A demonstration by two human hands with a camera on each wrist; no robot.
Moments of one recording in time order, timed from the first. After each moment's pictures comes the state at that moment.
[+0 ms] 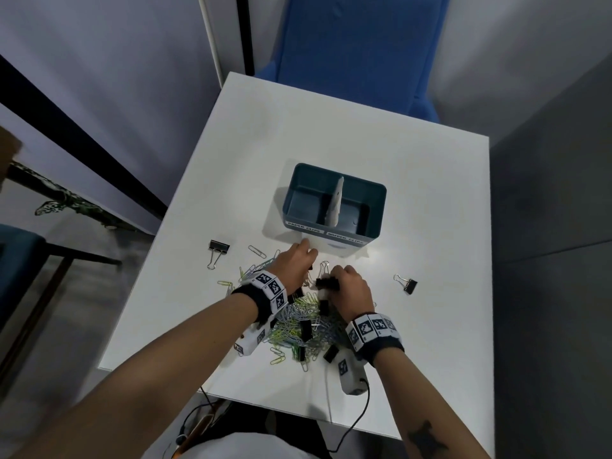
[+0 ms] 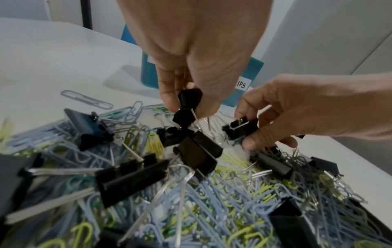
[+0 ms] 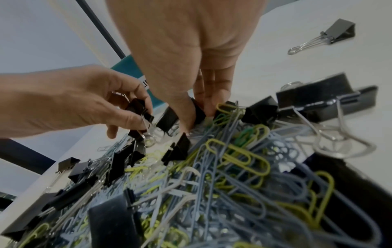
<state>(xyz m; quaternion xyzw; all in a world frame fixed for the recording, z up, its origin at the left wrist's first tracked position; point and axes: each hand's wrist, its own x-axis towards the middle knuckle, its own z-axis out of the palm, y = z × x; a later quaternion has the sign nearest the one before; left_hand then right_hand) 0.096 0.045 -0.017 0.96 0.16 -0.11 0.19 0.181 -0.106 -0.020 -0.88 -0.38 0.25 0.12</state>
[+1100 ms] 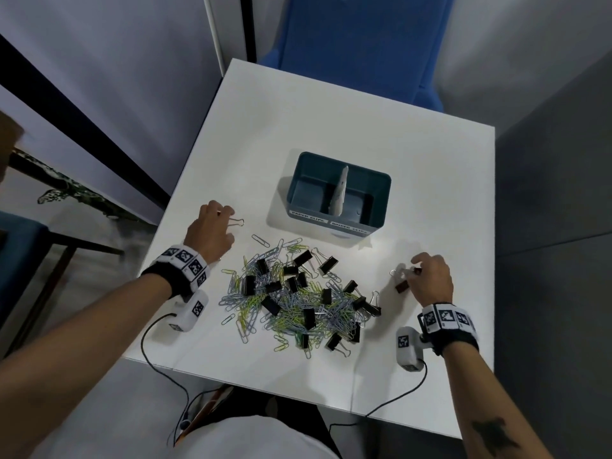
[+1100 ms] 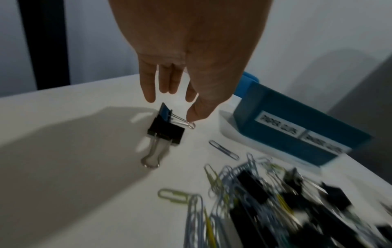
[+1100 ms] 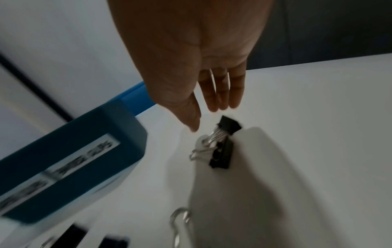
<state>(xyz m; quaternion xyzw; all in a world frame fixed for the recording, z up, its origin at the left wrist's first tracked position) -0.005 0.160 -0.004 0.89 0.39 -0.07 0.20 0.286 -0.191 -0.010 -0.96 -0.18 0.18 0.13</state>
